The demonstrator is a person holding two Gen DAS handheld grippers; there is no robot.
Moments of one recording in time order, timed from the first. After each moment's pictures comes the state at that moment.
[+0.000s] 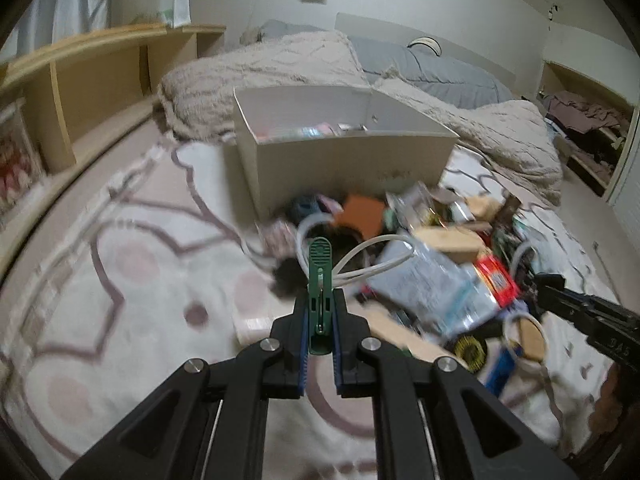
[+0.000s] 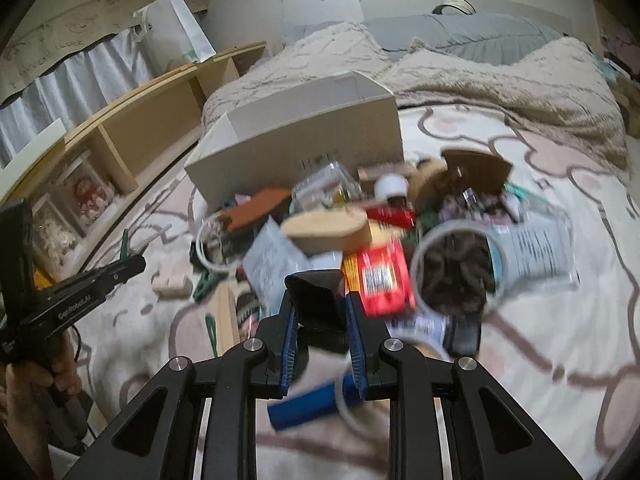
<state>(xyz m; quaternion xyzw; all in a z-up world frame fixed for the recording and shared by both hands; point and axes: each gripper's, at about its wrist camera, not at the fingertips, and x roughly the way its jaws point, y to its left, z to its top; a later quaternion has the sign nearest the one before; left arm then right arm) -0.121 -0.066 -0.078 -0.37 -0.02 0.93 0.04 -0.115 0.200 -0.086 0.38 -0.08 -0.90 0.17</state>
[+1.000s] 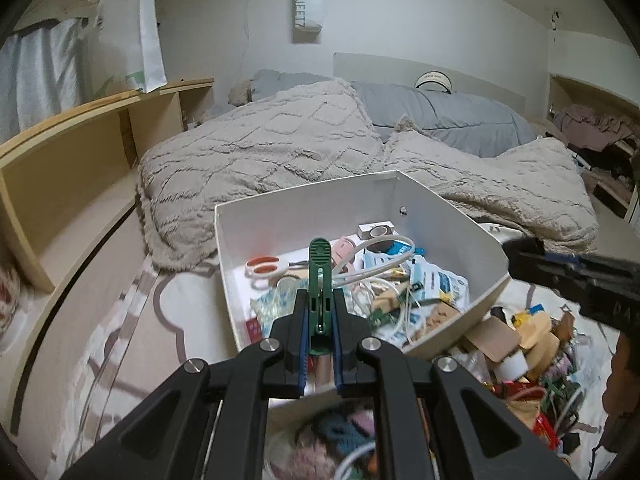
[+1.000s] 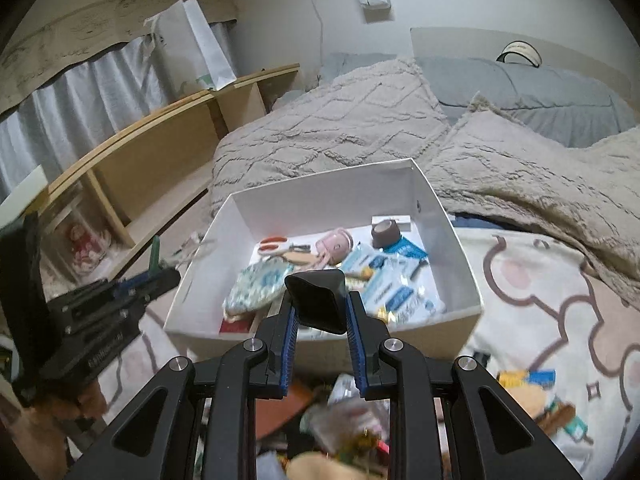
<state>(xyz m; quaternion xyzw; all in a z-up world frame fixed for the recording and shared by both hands) -0.294 -0.071 -0.017 -0.30 0.02 0.95 0.04 -0.309 0.147 -0.009 0.34 -0.05 -0.91 0.22</state>
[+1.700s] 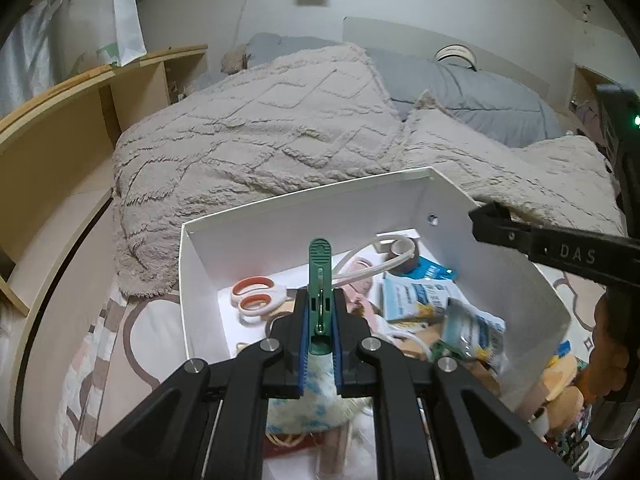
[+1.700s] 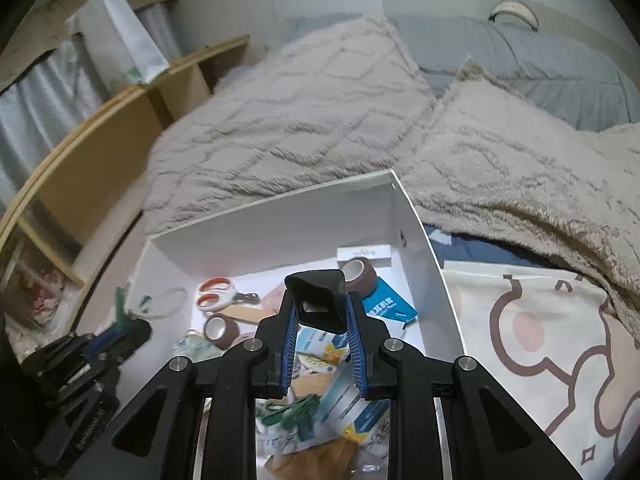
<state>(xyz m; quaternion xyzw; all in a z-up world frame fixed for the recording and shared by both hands) -0.405 -0.071 -0.026 -0.37 0.01 0.93 0.02 -0.455 0.135 -0.026 0.43 -0.06 -0.89 0.16</state>
